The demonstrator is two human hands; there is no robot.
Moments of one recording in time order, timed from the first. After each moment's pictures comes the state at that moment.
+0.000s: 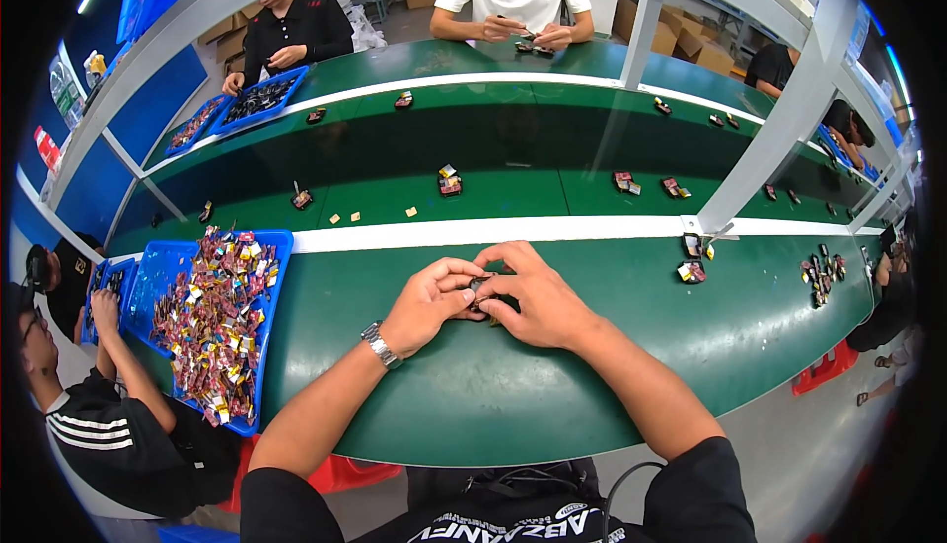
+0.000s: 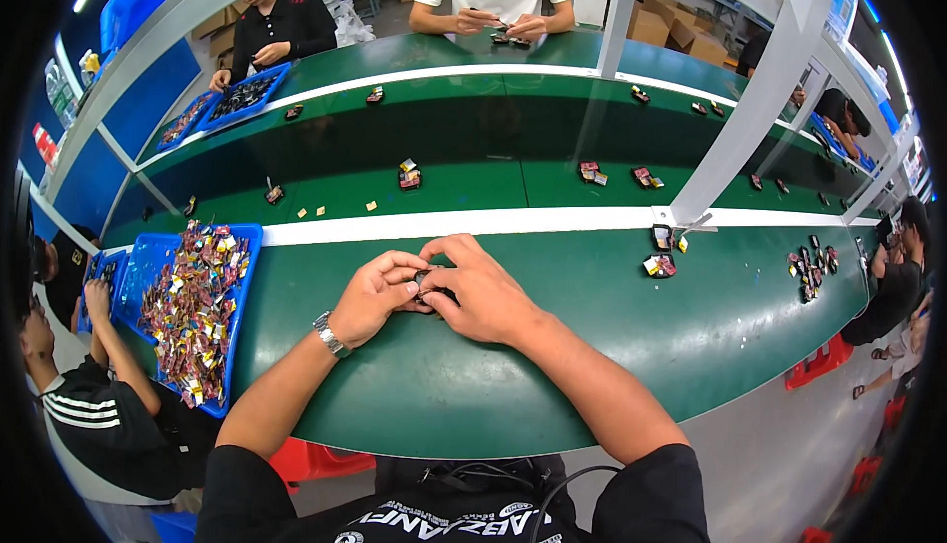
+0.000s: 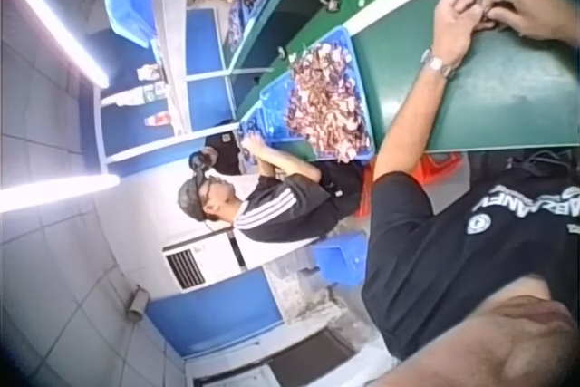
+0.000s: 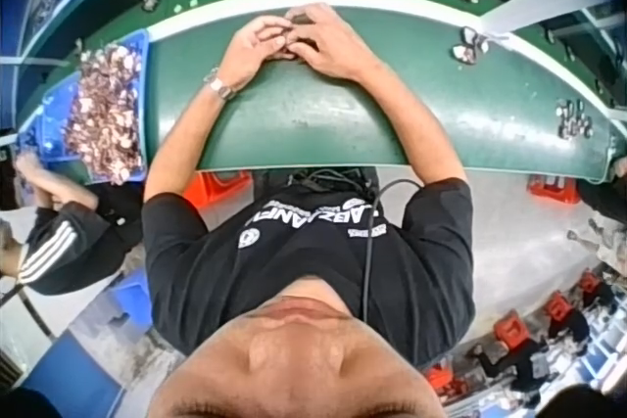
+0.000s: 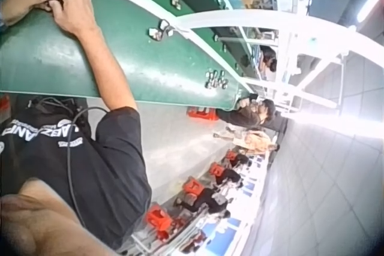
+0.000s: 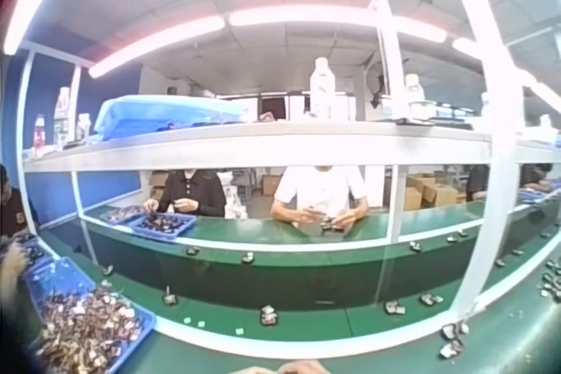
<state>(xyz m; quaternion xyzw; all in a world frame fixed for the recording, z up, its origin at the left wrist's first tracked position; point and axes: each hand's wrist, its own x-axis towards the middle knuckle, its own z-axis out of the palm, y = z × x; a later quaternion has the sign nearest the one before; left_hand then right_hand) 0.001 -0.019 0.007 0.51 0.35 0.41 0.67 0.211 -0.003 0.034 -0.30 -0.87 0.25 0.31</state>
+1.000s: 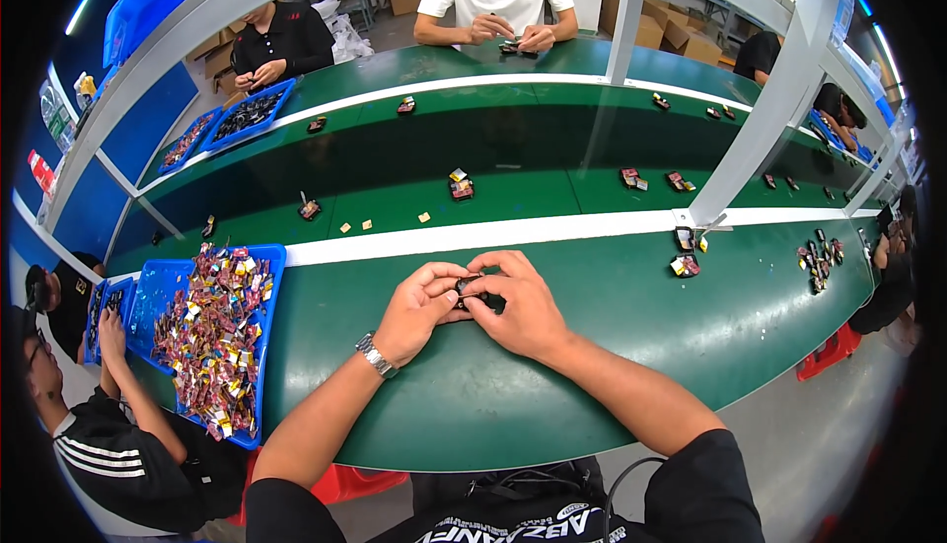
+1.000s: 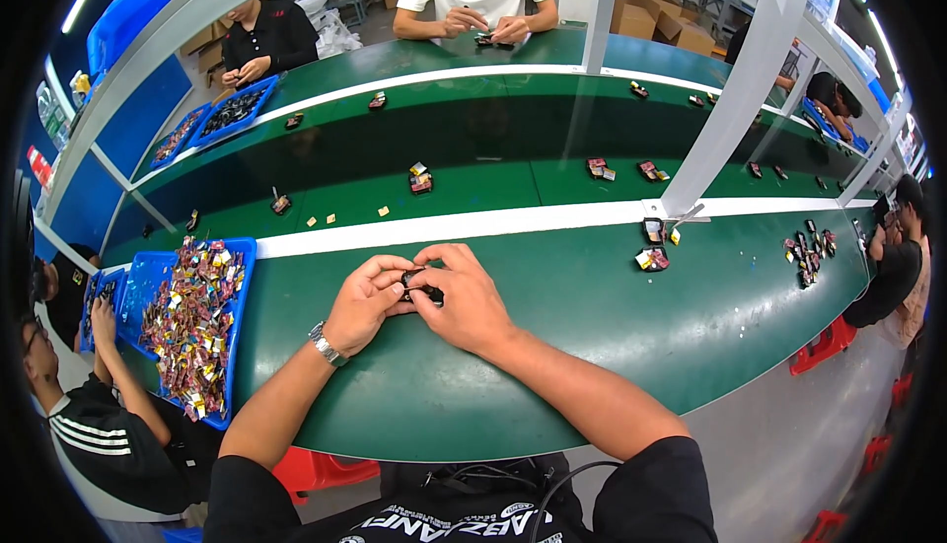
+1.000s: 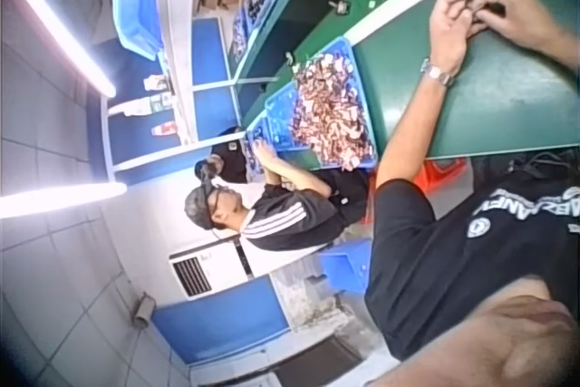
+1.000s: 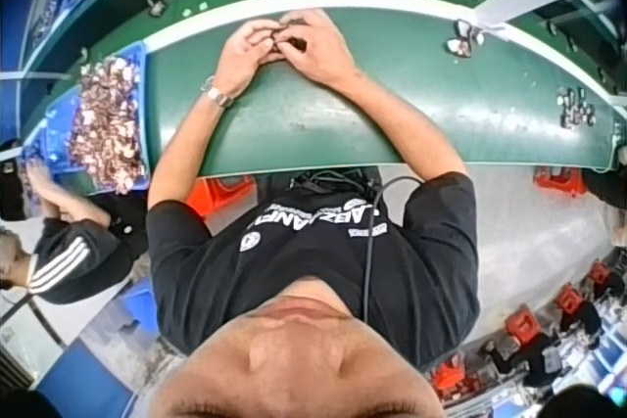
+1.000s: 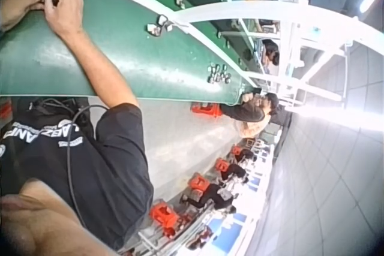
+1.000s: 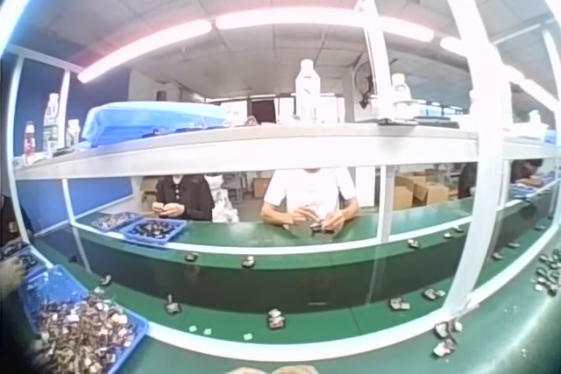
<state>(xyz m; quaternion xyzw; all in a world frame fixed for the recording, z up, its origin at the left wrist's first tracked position) 0.001 -0.019 0.002 0.47 0.35 0.45 0.68 0.192 -0.010 0.009 -0.38 -0.79 0.22 0.43</state>
